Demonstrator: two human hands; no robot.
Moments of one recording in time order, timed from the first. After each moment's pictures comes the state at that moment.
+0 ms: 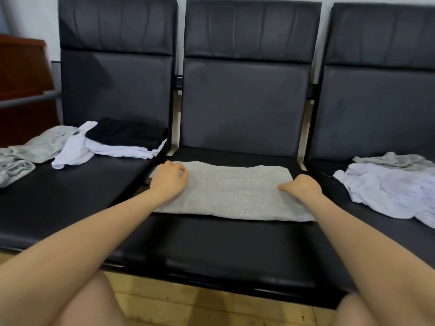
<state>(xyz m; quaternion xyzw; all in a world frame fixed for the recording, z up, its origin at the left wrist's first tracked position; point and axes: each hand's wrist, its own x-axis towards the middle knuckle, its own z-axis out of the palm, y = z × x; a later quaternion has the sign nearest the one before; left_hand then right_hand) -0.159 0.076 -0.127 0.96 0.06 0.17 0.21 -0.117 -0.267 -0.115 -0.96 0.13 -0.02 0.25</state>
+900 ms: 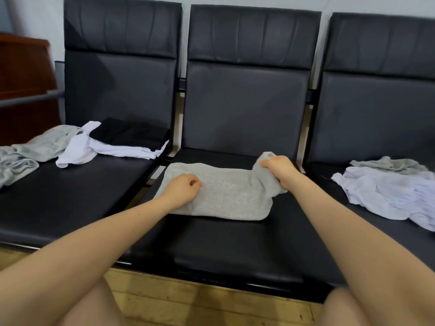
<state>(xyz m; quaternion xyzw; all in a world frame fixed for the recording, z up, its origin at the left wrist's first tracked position) -0.171 0.062 -0.140 0.94 0.00 0.10 0.32 -0.132 -0.198 -0.060 -0.83 0.07 0.02 0.55</state>
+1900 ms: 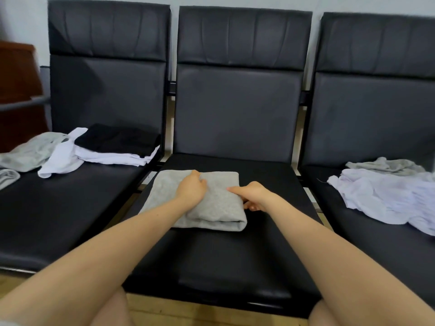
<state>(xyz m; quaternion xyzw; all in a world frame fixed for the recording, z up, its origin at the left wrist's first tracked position) -0.130 0.012 -0.136 0.93 0.08 0.12 0.35 -0.118 -0.177 -0.116 -0.88 0.04 0.18 0.44</state>
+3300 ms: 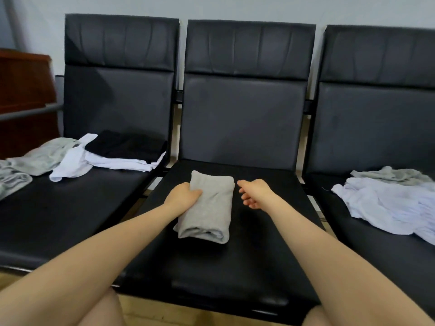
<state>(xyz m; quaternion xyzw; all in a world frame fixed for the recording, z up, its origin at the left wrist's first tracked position) -0.143 0.047 -0.134 0.92 0.11 0.05 0.38 -0.123 -0.164 -0.093 -0.85 0.09 0.13 0.51</state>
